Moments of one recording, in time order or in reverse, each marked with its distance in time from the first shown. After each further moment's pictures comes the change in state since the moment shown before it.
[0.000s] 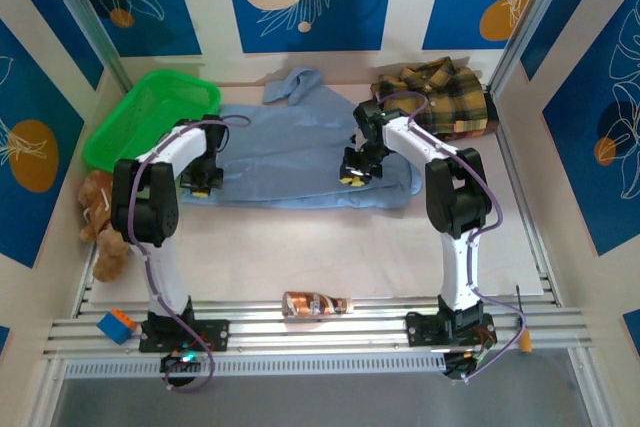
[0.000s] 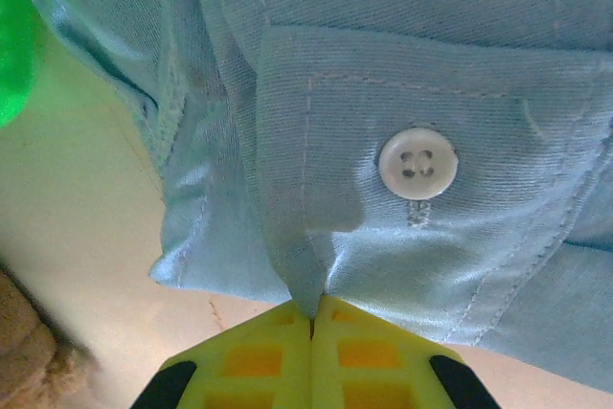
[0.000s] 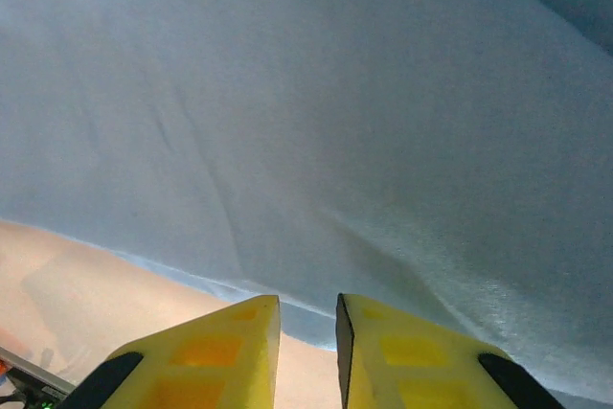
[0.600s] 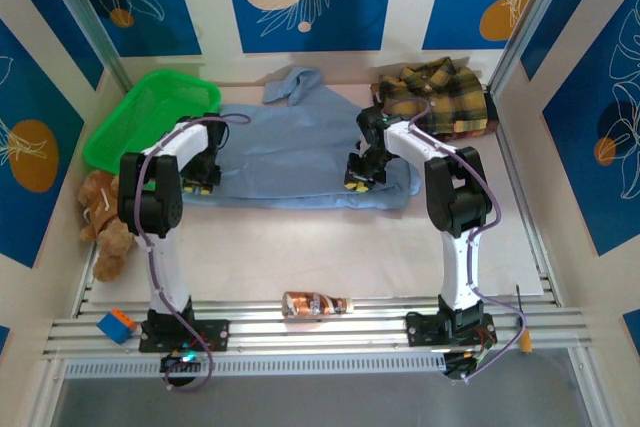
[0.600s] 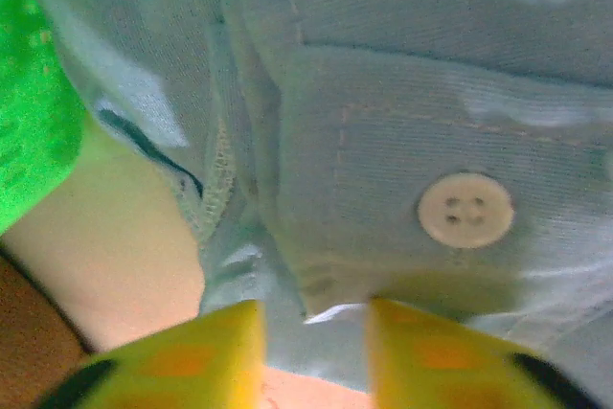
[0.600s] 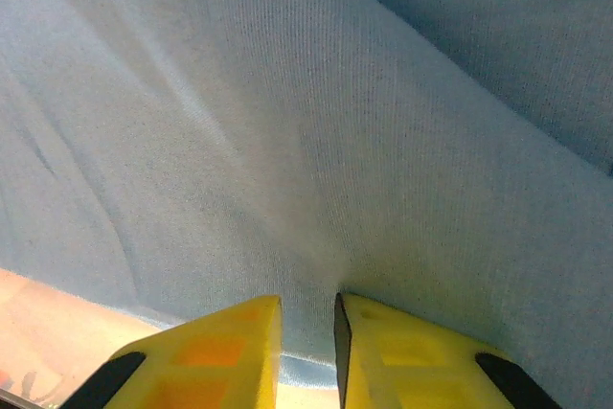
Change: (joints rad) left arm 0.018 0.087 0.065 -0.002 -0.077 0.008; right arm -0.013 0.007 -0.056 0.033 0.028 0.026
